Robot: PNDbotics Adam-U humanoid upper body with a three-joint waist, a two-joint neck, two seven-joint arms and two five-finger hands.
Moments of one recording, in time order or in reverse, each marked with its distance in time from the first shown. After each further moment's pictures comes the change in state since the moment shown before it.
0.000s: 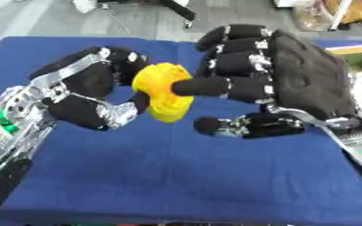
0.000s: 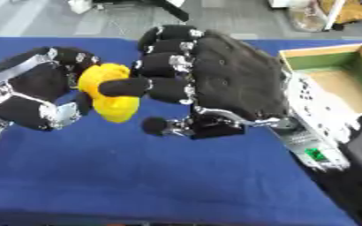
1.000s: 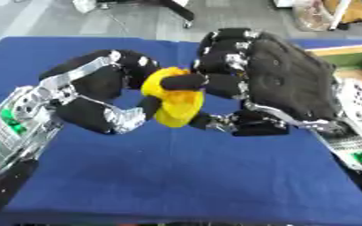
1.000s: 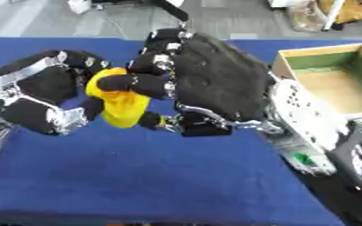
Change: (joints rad) left arm -0.028 -0.019 -0.030 0.000 0.010 0.008 -0.006; right arm 0.014 0.042 0.019 0.000 0.075 0.106 0.062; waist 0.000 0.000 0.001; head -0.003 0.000
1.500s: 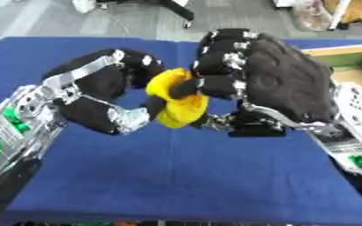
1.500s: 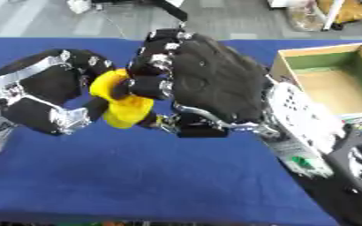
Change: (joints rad) left arm -0.006 -0.007 -0.005 0.000 -0.003 0.001 -0.001; right arm 0.004 0.008 -0.001 -0.006 -0.012 0.039 -0.032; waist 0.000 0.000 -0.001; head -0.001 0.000
